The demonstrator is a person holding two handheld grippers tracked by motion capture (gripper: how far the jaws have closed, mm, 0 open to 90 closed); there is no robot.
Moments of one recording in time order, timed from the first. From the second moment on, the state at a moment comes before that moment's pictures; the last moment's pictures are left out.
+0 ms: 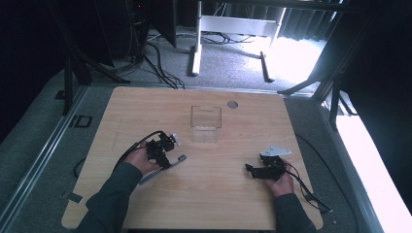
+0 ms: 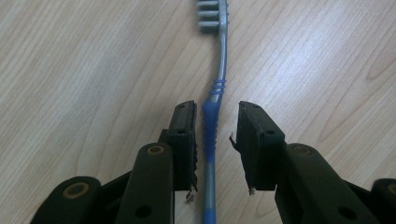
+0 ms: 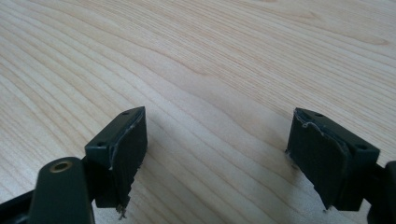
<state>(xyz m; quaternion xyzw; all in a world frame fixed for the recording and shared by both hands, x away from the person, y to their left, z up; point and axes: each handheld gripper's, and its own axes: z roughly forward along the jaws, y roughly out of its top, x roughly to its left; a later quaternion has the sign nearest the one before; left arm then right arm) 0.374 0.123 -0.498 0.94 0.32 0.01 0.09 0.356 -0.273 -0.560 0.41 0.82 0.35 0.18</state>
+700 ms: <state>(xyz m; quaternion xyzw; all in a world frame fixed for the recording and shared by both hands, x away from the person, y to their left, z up) 0.381 0.117 -0.513 0.95 0.31 0.00 0.06 0.356 -0.273 -0.560 0.41 0.82 0.35 0.18</state>
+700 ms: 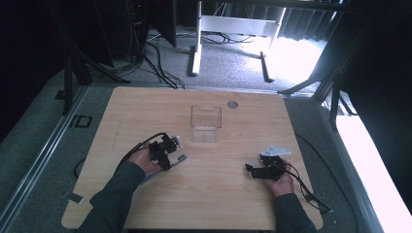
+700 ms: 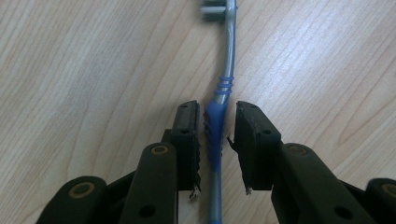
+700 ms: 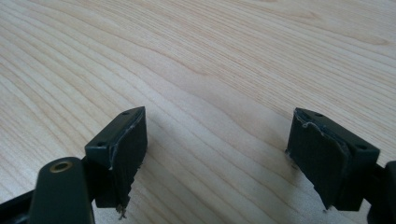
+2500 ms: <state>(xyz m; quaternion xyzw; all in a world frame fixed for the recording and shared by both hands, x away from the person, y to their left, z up) 0.381 0.125 -0.490 0.94 0.34 0.04 0.09 0.357 -0.273 -0.560 0.41 0.82 0.35 0.18</state>
